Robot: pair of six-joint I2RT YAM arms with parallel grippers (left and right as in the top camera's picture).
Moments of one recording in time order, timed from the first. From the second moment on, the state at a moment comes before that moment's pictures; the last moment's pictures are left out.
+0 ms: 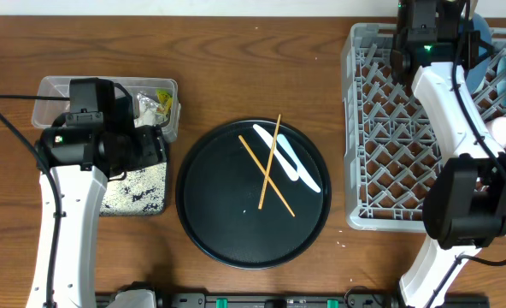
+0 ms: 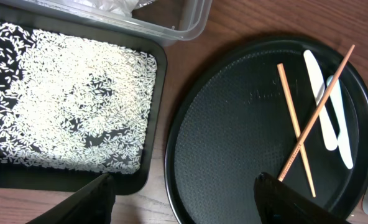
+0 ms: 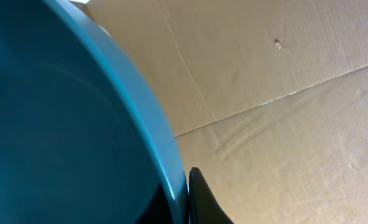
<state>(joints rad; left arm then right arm) 0.07 1.32 1.26 -1.15 0.17 -0.20 0.05 2.00 1.72 -0.55 1.31 -0.19</state>
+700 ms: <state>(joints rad) 0.07 1.32 1.26 -1.15 0.17 -0.20 0.14 2.00 1.72 -0.77 0.89 -0.07</state>
